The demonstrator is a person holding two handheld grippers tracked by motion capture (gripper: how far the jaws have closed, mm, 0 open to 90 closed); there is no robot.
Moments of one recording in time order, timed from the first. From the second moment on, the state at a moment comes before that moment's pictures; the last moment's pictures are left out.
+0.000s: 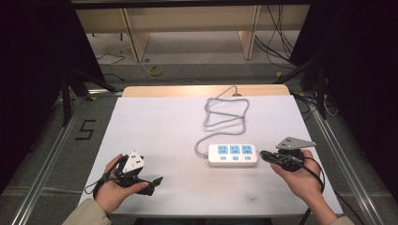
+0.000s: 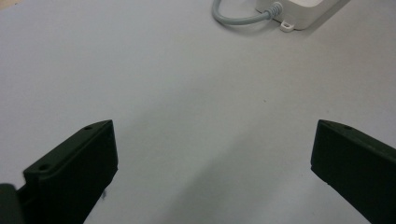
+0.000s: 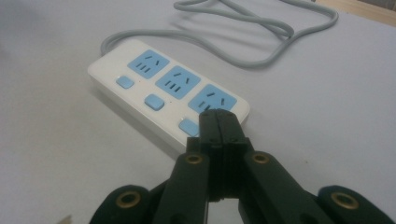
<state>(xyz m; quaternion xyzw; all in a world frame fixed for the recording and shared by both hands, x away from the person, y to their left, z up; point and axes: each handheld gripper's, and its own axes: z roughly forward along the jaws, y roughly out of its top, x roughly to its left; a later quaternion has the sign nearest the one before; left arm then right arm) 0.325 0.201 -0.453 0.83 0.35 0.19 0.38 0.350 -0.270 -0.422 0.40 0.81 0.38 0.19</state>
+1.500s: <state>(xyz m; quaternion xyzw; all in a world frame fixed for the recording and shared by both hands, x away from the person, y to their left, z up) 0.325 0.200 -0.453 0.83 0.35 0.19 0.38 0.365 -0.246 -0.423 0.39 0.82 0.38 0.18</state>
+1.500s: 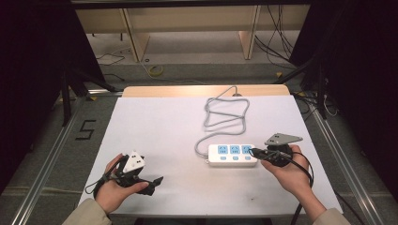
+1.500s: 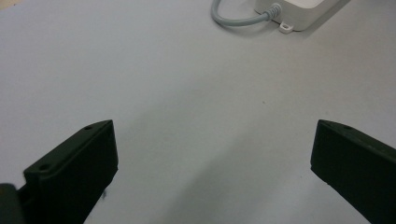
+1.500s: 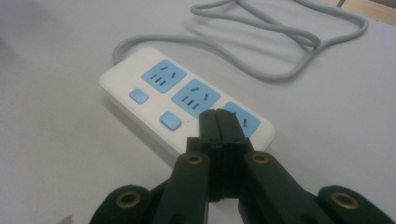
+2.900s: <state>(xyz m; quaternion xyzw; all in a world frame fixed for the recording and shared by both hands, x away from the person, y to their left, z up) 0.326 0.199 -0.453 0.84 0.35 0.19 0.38 0.379 -0.233 -0.420 0.39 0.83 0.37 0.17</state>
